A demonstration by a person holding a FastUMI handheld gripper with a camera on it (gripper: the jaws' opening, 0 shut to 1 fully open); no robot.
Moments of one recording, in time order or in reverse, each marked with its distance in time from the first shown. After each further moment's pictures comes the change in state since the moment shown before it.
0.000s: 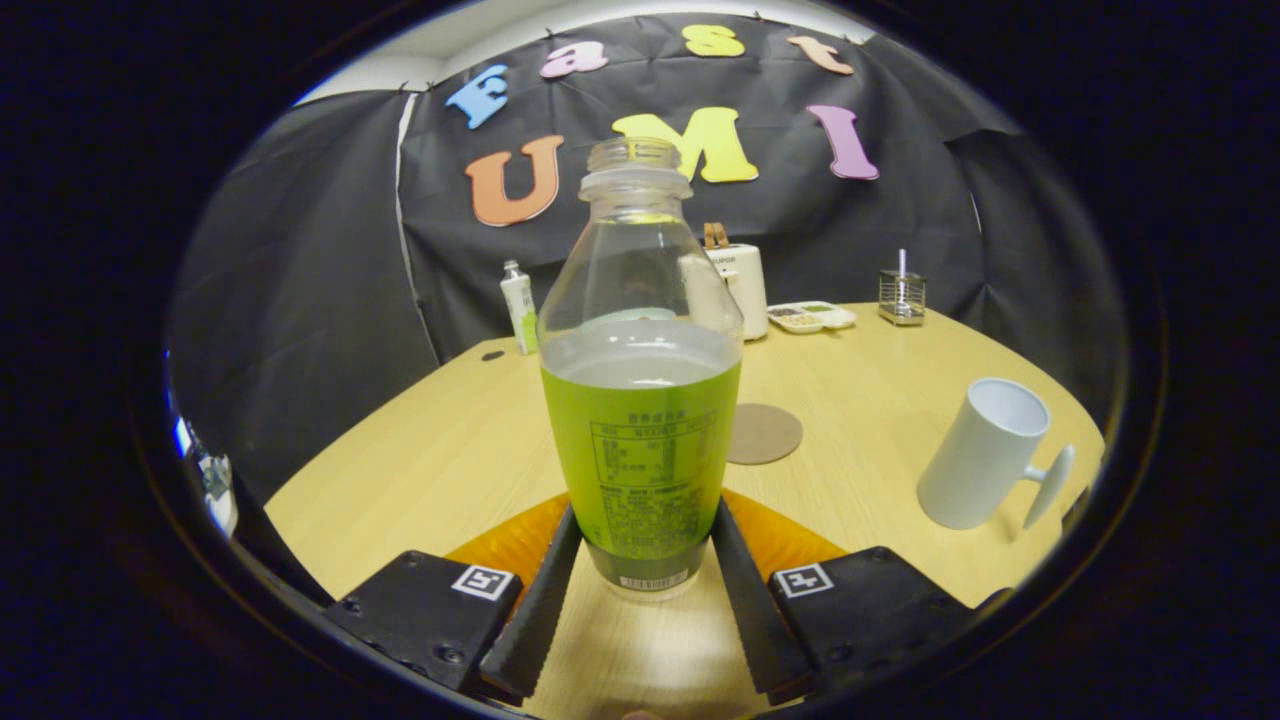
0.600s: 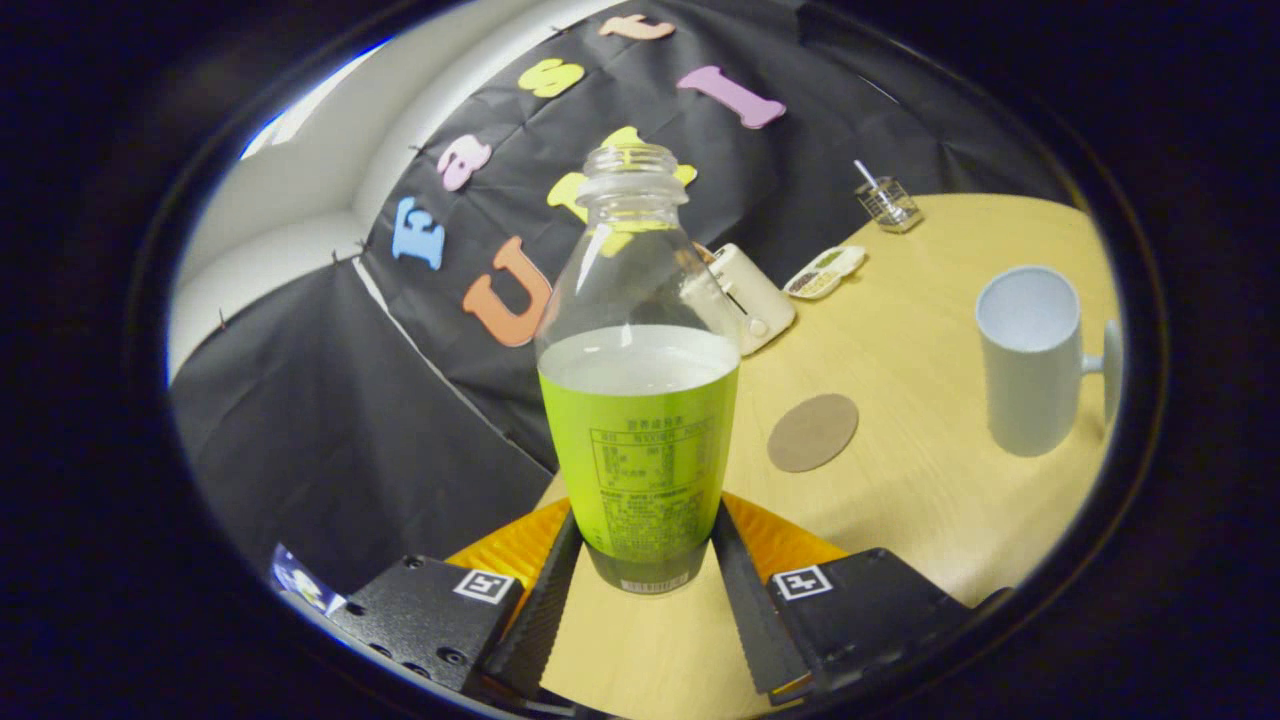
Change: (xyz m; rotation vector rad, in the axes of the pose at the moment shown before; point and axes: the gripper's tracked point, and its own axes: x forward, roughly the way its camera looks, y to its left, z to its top) arm -0.023 0.015 0.052 0.543 -0.097 0.366
